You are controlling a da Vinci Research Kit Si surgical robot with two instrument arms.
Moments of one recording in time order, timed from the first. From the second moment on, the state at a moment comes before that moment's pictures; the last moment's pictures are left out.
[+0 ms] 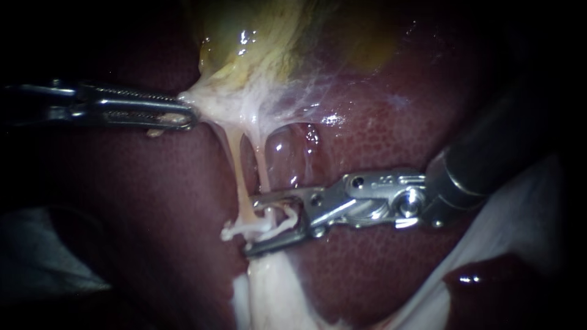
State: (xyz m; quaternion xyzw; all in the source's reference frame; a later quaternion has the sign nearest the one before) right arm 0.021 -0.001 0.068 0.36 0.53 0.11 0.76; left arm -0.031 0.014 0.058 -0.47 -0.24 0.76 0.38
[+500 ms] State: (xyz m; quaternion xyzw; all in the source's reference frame) right arm 0.025 -0.002 0.067 0.38 0.56 0.13 0.73; left arm -0.031 0.014 0.058 -0.47 -0.24 0.76 0.38
